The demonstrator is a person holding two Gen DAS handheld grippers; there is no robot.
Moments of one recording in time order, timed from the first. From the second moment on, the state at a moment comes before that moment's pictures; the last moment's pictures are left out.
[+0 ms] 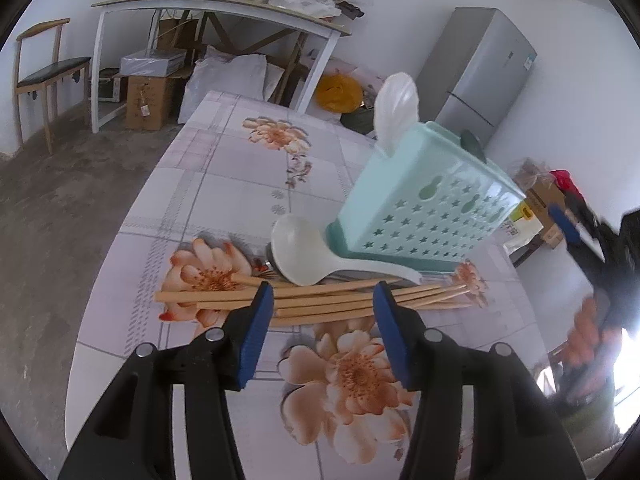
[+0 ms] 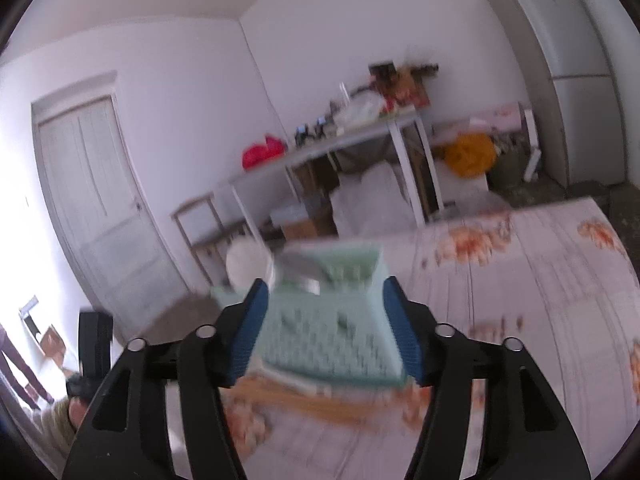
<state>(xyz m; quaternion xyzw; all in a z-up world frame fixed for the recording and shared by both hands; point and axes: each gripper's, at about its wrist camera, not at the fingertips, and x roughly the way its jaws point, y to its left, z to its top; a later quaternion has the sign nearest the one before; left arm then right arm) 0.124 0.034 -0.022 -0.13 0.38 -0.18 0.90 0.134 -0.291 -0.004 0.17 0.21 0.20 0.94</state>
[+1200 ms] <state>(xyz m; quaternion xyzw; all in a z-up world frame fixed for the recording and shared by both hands) 0.157 -0.012 -0.013 -0.11 0.40 -0.21 0.89 0.106 -0.236 -0.087 0.18 0.39 0.19 0.88</state>
